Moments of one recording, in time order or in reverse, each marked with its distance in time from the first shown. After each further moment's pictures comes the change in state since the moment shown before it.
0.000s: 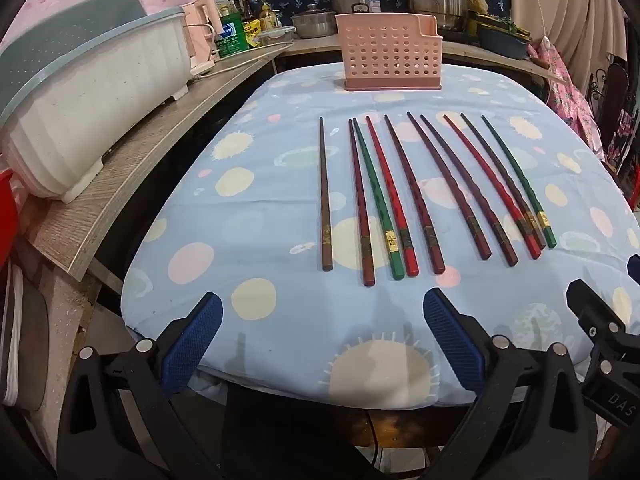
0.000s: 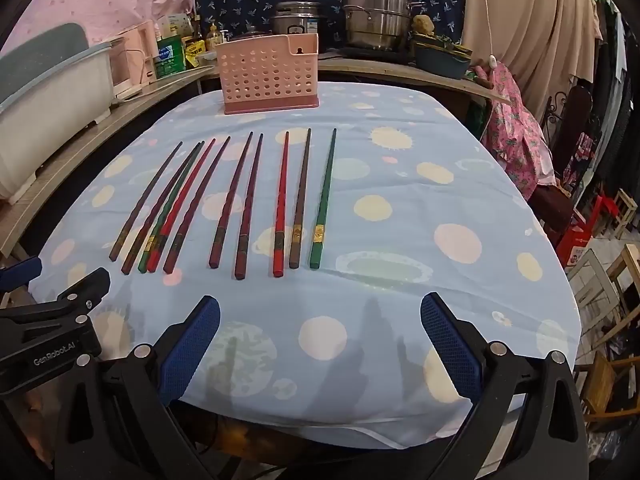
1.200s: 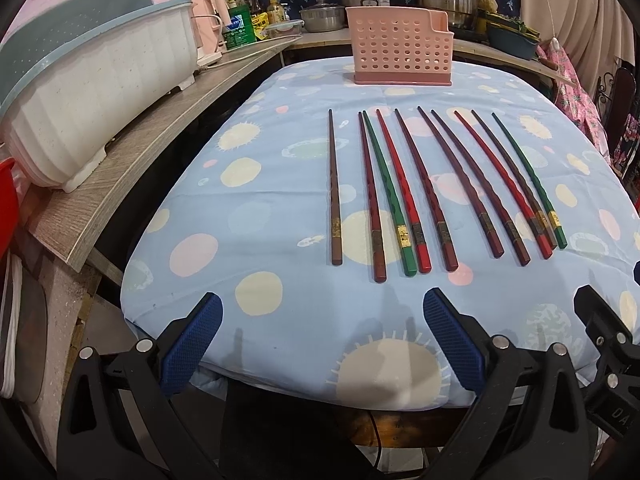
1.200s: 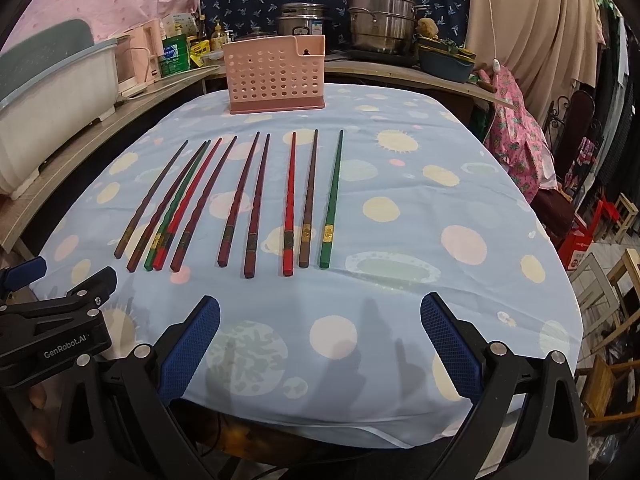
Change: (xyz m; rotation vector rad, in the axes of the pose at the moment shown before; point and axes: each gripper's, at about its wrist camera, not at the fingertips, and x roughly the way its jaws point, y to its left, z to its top) left arm 0.007 0.006 -0.002 -0.021 0.027 0.015; right arm 0.001 0.005 -0.003 -0.008 -0.003 0.006
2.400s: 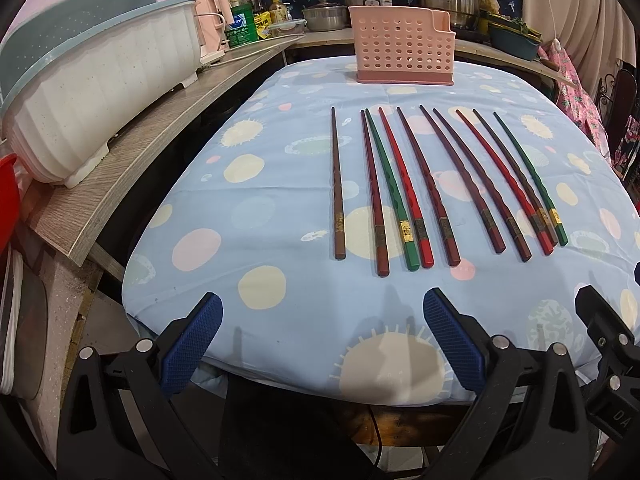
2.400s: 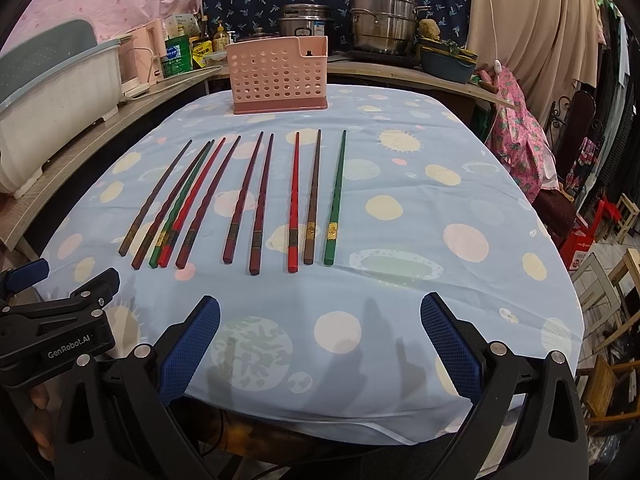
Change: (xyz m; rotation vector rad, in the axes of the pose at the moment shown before) left arm -0.001 0.002 -0.004 -0.007 0.000 0.002; right arm -0.002 0.003 -0.002 -0.004 -0.001 0.002
